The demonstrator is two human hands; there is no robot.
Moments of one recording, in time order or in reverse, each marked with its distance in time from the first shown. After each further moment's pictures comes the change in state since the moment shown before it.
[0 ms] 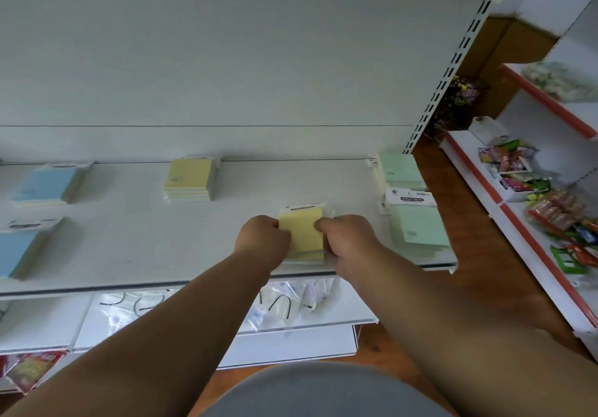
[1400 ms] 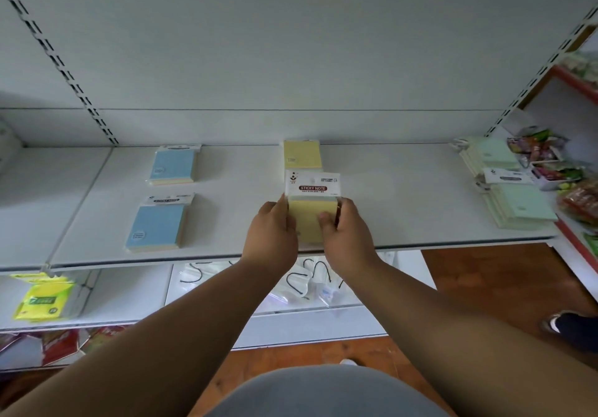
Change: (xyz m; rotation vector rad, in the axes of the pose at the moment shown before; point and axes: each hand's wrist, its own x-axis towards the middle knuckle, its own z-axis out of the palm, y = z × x) left_hand -0.003 -0.146 -0.153 0.141 0.177 0.471; right_hand -0.092 0.056 0.189 -0.512 0.045 -0.581
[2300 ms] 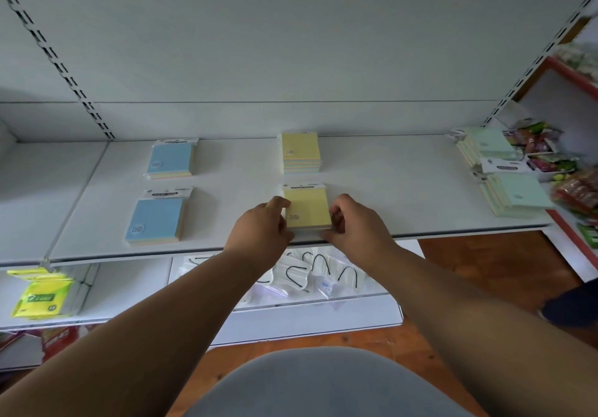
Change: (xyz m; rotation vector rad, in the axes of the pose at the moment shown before) left_hand 0.000 -0.021 -0.013 0.178 -0.128 0.093; right_hand 0.011 0.032 -0.025 -0.313 -0.186 -0.251
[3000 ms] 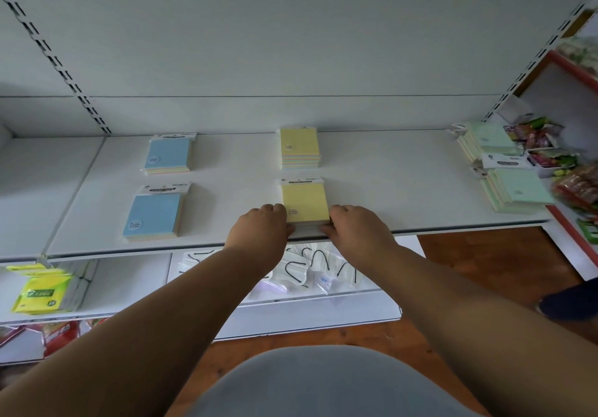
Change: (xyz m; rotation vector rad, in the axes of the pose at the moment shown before) left_hand 0.000 -0.006 0.012 0.328 -0.024 0.101; right_hand -0.004 0.002 0.005 -0.428 -0.040 -0.160
